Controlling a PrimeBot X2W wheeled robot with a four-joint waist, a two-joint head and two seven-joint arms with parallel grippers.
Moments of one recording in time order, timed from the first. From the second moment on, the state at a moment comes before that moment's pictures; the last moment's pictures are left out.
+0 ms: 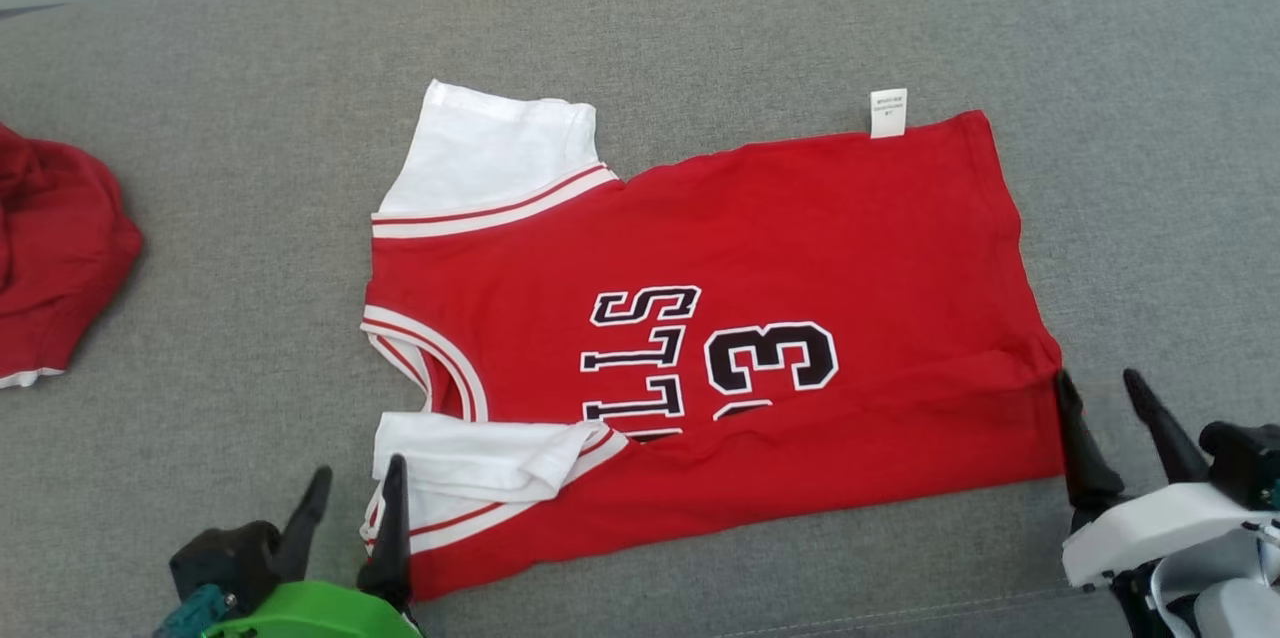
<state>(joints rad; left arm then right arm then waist) 0.10 0.27 -0.32 0.01 -0.64 0.16 -0.03 -0.01 -0.24 0.03 0.23 0.40 0.13 -0.15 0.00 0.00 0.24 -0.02</state>
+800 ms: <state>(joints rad) -0.22 0.30 -0.32 -0.06 -0.48 0.16 -0.18 -0.09 -0.14 -0.08 -0.07 0.25 0.13 -0.17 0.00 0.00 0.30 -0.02</state>
